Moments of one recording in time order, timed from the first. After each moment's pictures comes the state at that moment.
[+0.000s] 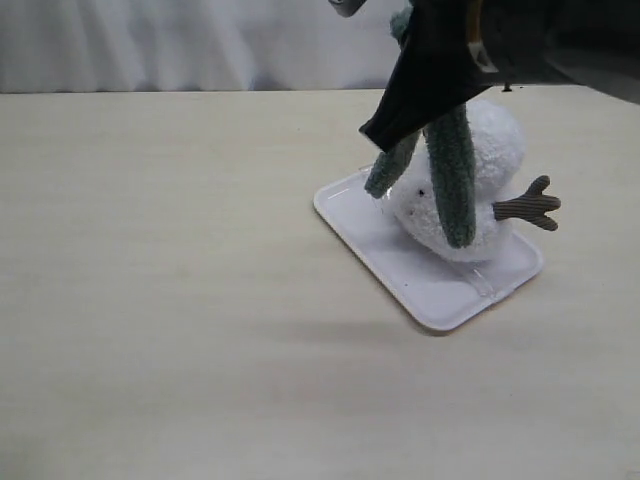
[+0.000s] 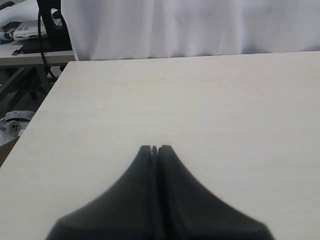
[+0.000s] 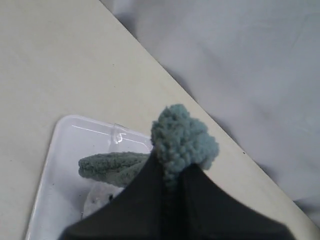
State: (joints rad) left arm 0.04 0.00 0.00 -0.01 0.36 0.05; right arm 0.80 1.42 -1.20 -0.94 0.81 0.44
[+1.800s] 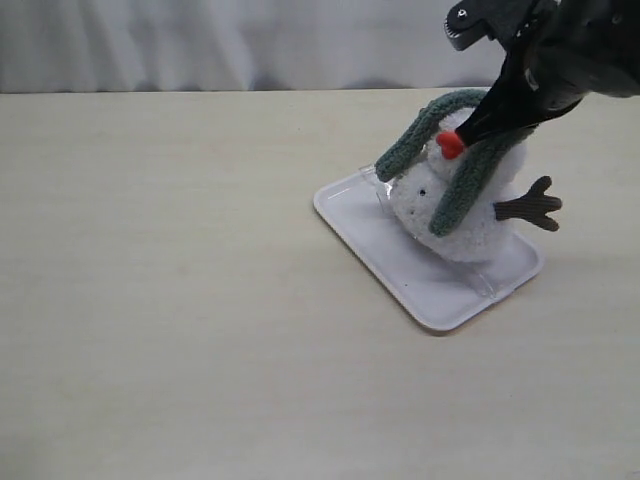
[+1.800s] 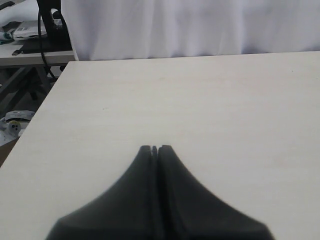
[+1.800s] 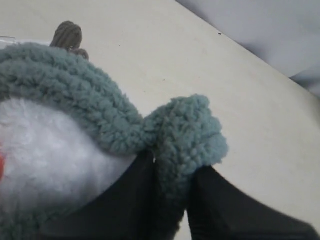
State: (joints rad) left arm 0.04 0.00 0.00 -0.01 0.36 0.05; right arm 0.38 1.65 -1.20 -0.87 0.73 0.48
